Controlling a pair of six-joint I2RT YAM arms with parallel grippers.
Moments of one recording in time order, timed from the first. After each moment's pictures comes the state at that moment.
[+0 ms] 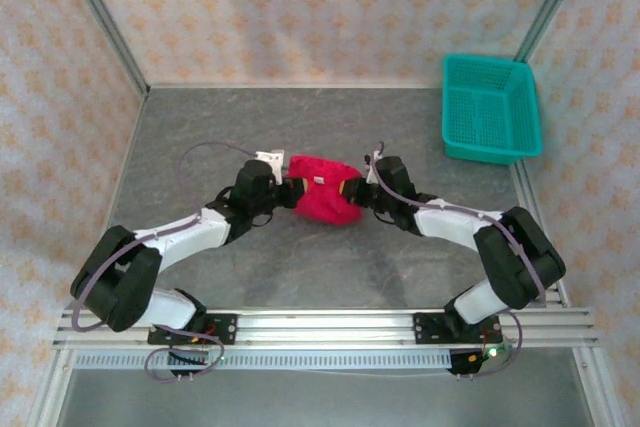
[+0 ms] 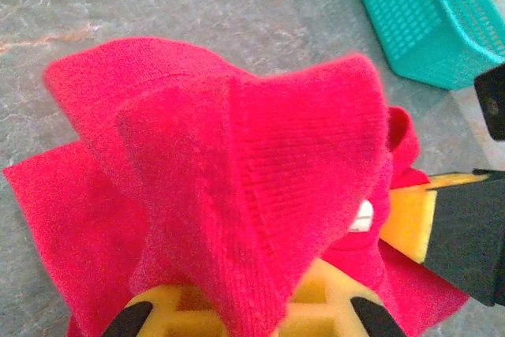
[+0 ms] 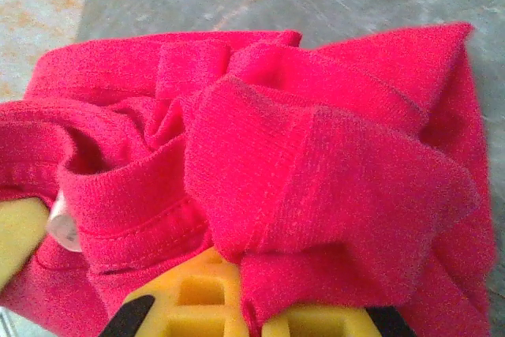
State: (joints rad) left arm -0.51 1.41 0.65 0.23 0.15 -0.56; right arm 0.55 1.50 0.68 0.22 -0.26 0.74
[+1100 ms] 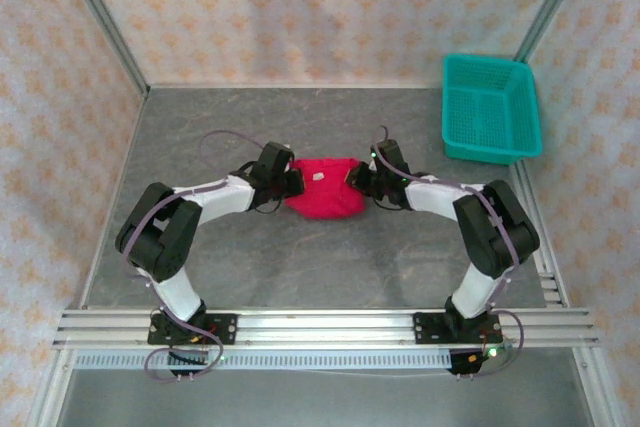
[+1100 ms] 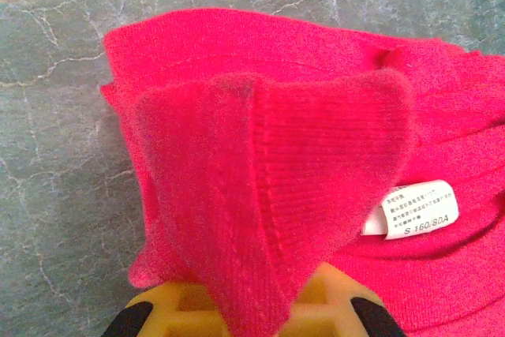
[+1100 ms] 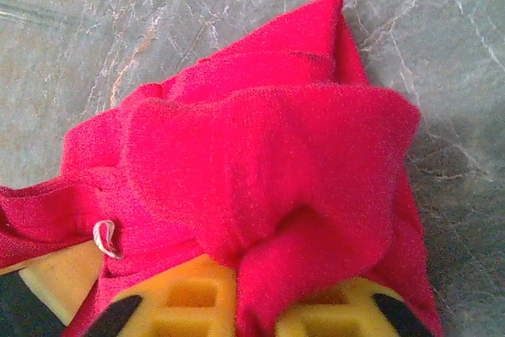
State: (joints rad) left arm -0.46 1.72 0.96 -0.11 0.08 -0.65; right arm 0.46 1.71 0.91 0.02 -0.25 0.85
